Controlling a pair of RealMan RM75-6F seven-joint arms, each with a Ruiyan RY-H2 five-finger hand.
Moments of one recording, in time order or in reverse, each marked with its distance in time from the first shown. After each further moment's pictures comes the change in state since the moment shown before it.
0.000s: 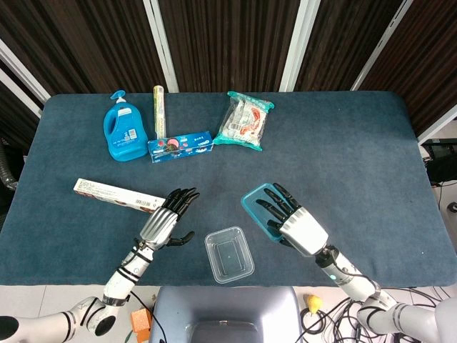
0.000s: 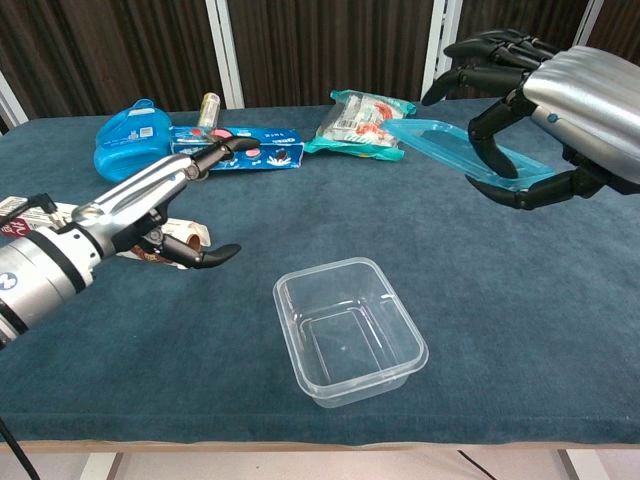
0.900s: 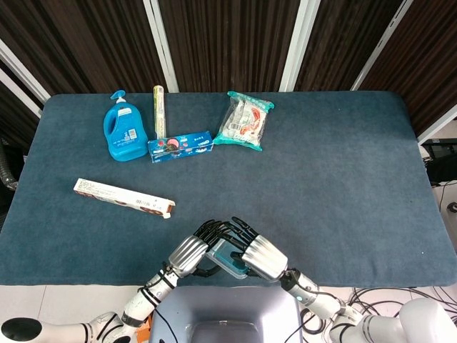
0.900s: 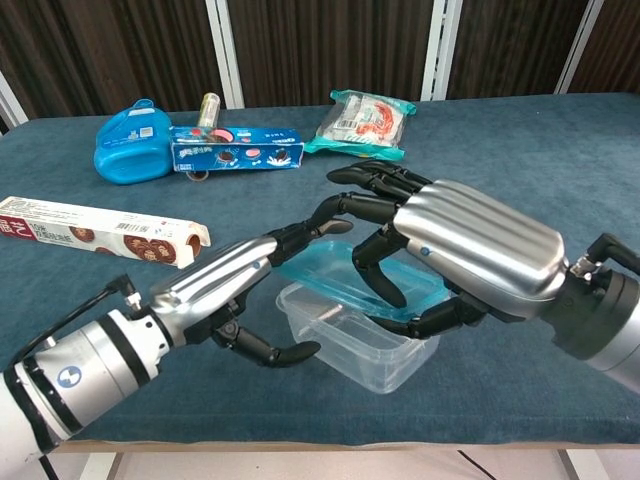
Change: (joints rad) left arm -0.007 -0.143 0.097 -0.006 0.069 -0.045 -0.005; right arm 0.018 -0.203 -0.077 -0.021 -0.044 -0.124 0.013
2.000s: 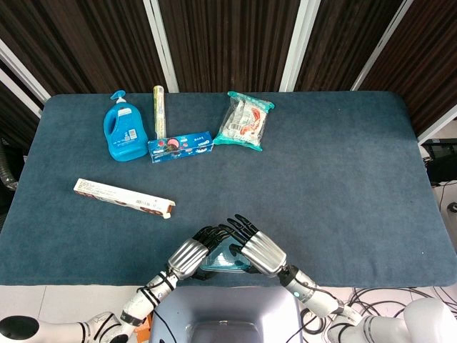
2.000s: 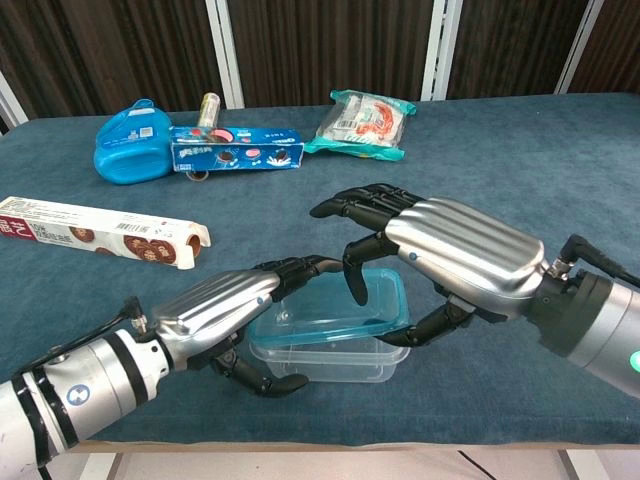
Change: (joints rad) left arm -0.013 0.026 0.019 -0.028 -0.071 -0.132 0.141; right arm -0.003 0.017 0.029 -0.070 0.092 -0.143 -0.018
